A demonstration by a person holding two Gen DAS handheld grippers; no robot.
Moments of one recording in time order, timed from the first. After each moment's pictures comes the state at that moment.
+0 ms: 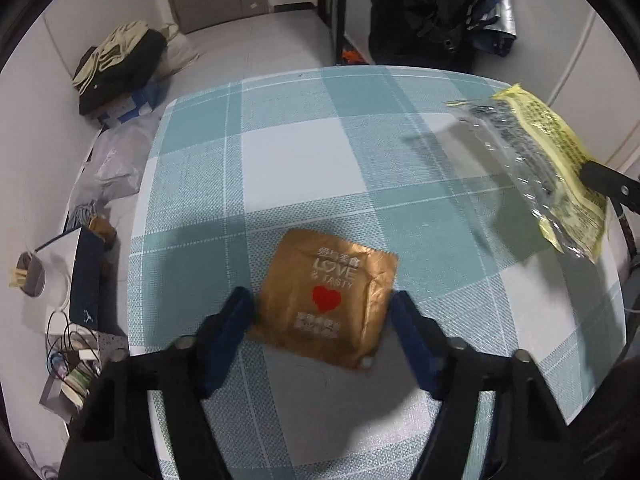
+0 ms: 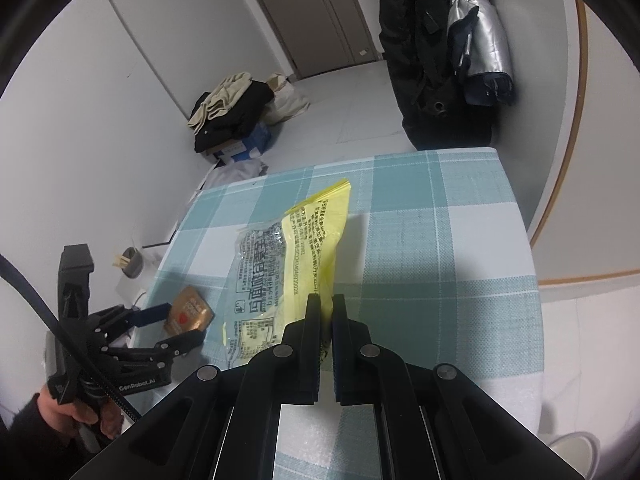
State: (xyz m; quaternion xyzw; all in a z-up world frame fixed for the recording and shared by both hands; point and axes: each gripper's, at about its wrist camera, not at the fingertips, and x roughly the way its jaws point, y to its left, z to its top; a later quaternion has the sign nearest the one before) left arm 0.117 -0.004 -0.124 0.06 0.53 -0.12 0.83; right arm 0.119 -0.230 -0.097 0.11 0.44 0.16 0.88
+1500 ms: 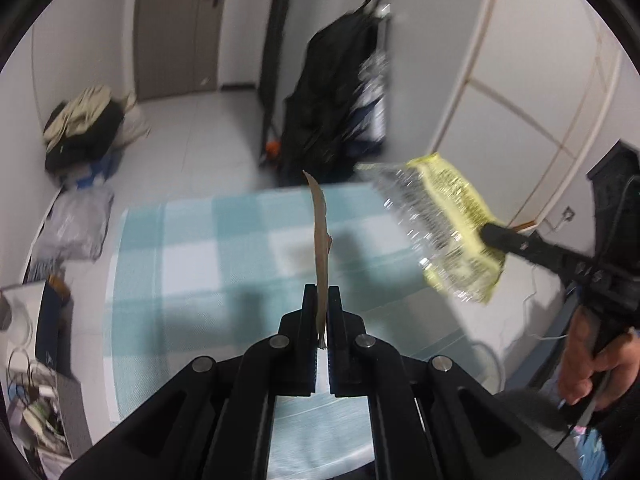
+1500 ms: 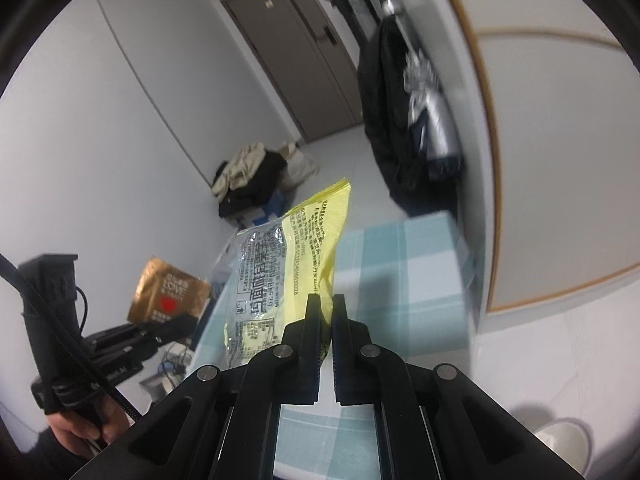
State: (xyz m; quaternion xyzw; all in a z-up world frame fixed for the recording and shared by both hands) left arm 0.052 -0.060 0.009 -0.02 0.39 -0.25 0.89; right arm 0.018 -0.312 0.013 0.17 0.32 0.16 0.92
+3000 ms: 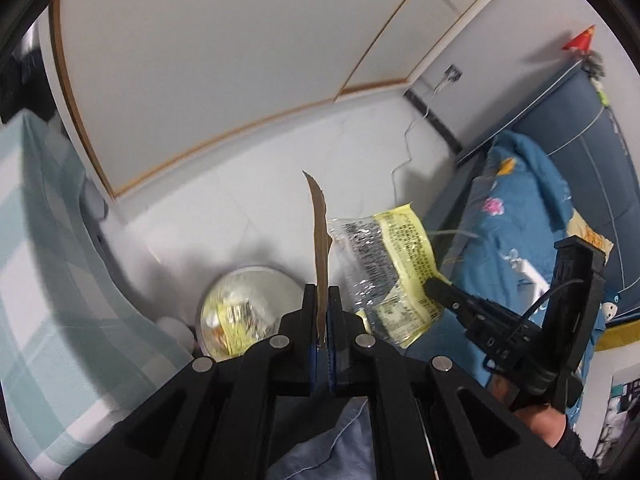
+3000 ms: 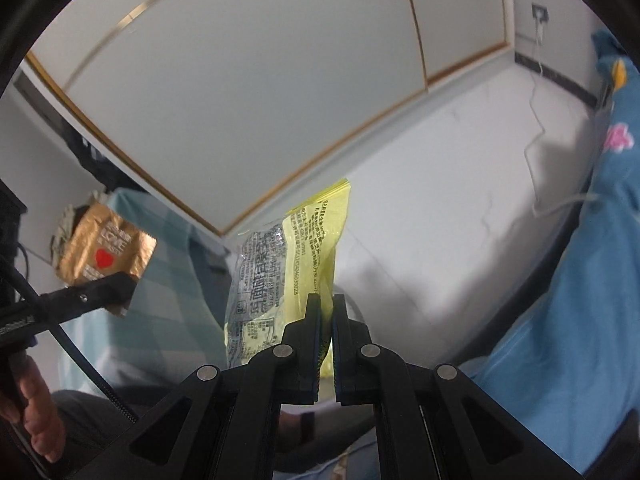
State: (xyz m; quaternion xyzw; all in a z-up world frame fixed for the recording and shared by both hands) left arm -0.038 -0.378 -0.060 0.07 0.56 -0.45 0.69; right arm -0.171 -0.588 -0.156 0.30 0.45 -0.17 0.82
